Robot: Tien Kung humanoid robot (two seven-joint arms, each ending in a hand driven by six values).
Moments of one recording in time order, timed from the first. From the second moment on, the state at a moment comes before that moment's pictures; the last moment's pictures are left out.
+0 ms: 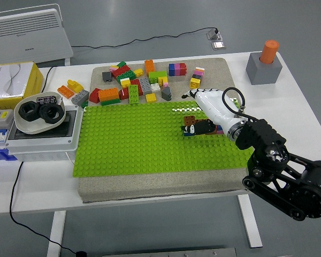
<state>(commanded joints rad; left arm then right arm) -0.05 0.06 -1.58 -0.18 1.84 0.16 0.15 0.55 -0.26 0.66 1.42 -2.12 -0.12 -0.35</state>
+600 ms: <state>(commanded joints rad) -0.05 0.06 -1.58 -0.18 1.84 0.16 0.15 0.54 -0.25 0.61 1.33 -2.17 -0.15 -0.33</state>
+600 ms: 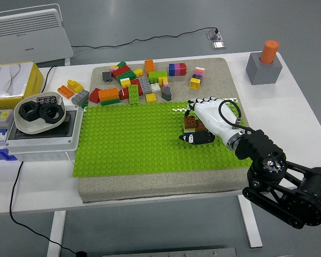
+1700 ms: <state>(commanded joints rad) -0.05 0.06 -1.57 -0.18 1.84 0.16 0.15 0.55 -0.25 0.59 1.28 -2.11 -0.17 -0.33</state>
